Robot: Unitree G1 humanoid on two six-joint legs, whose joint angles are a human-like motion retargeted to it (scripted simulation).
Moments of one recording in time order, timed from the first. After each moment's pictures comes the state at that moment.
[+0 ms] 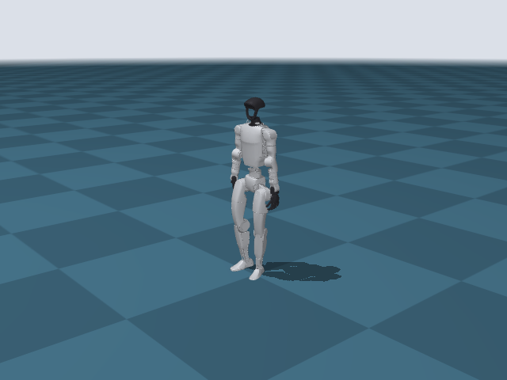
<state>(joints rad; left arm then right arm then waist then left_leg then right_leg) -0.02 0.12 0.19 1.63 0.20 0.04 -0.17 0.01 -0.15 0.12 1.50 -0.60 -0.01 0.27 0.13 0.06 -0.06 -0.01 0.03 0.53 0.02 -0.14 0.05 -0.14 0.04 -0.03 0.21 -0.12 -0.01</state>
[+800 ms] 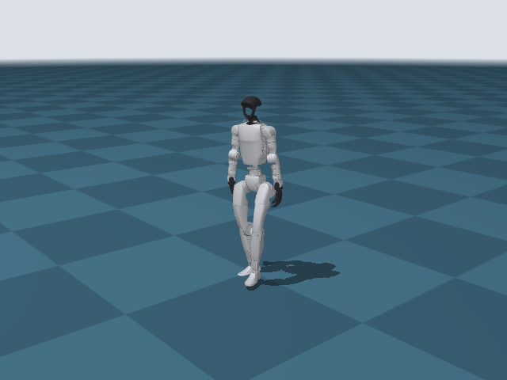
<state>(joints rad) 0.08 0.11 0.33 1.55 0.12 0.03 -0.17 -0.05 -0.17 0.18 1.56 -0.61 0.03 0.27 -0.06 -0.03 0.00 -0.41 0.01 0.29 0.40 -0.02 0.02 0.00 -0.02 -0.27 0.08 -0.10 -0.08</state>
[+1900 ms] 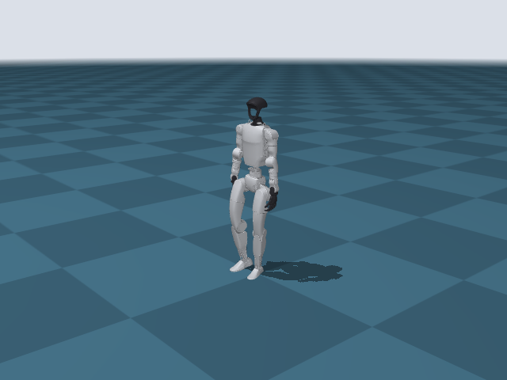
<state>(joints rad) -0.01 0.13 0.27 1.56 0.11 0.04 -0.19 0.00 -0.14 0.12 1.50 -0.67 0.00 0.31 0.05 0.05 -0.05 -0.04 0.02 0.39 0.11 -0.17 0.06 -0.17 0.05 -0.06 0.33 -0.11 0.01</state>
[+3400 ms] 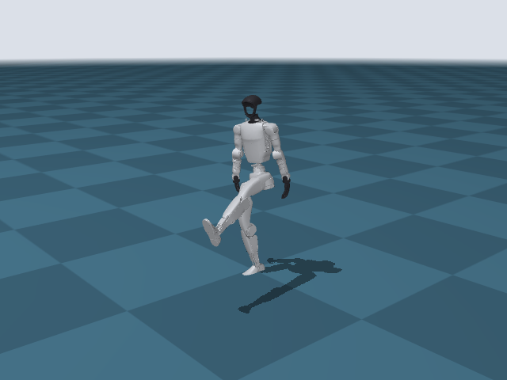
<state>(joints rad) 0.19 0.08 0.37 1.63 0.13 0.04 -0.20 -0.01 -0.20 0.14 1.51 -0.59 0.05 0.29 0.25 -0.16 0.24 -1.13 0.21 0.20 0.19 -0.07 -0.06 -0.02 -0.17 0.07 0.35 -0.18 -0.14</state>
